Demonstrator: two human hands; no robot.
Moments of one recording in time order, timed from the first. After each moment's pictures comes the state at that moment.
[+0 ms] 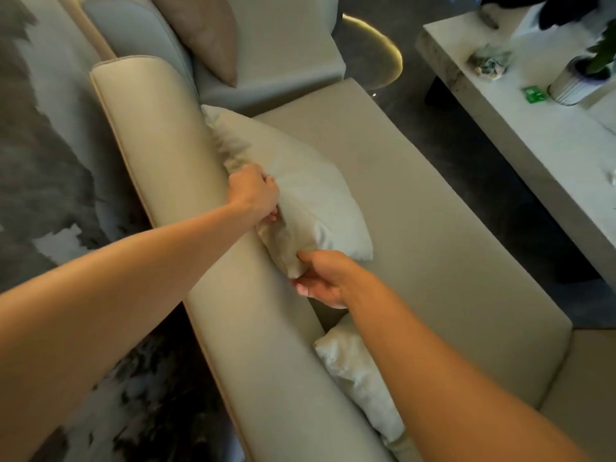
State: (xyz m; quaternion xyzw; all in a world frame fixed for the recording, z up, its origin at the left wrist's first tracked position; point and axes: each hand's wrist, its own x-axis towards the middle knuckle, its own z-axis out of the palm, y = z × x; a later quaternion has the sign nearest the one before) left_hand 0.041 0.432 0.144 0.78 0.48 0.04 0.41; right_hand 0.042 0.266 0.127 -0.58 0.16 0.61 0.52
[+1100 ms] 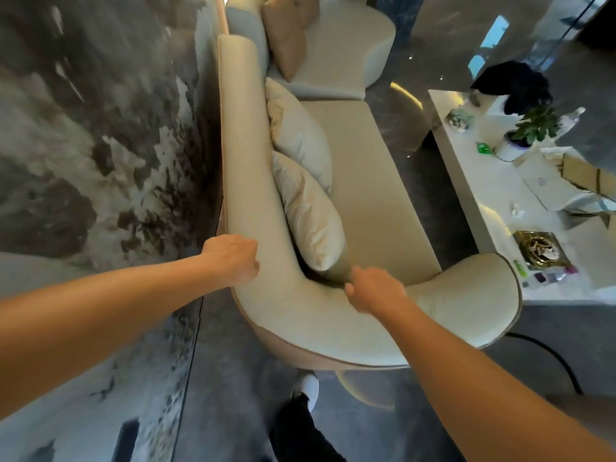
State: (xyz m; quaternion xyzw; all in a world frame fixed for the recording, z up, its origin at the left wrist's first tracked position) left_hand -0.319 -0.095 0.282 0.90 0.36 -0.25 0.07; right_hand -0.117 -0.274 0.241 -0.85 -0.44 0.26 -0.11
